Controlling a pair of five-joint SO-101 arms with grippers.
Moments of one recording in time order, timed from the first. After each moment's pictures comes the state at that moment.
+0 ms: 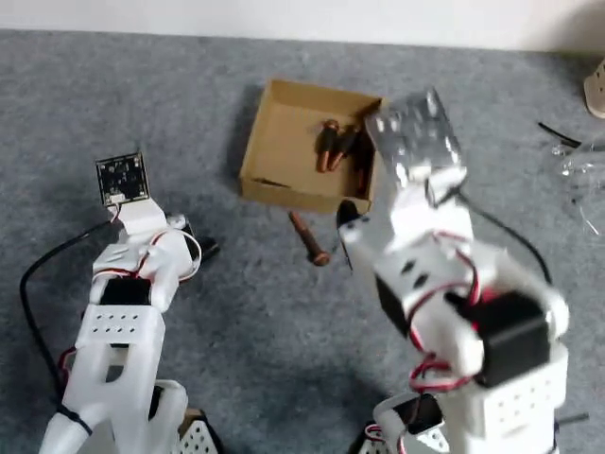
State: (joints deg) left arm -6.7 -45.9 68.7 27.1 17.5; right arm -26.2 -48.0 3.7 86.6 8.3
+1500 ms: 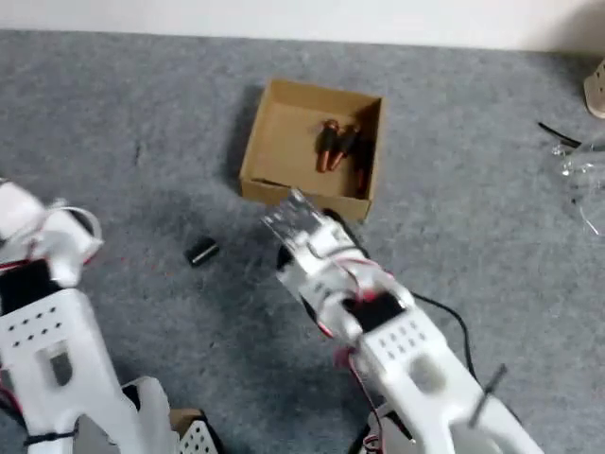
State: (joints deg) left arm -35.7 -45.9 44.4 54.0 20.0; right arm -36.3 -38.9 58.9 27.9 19.5
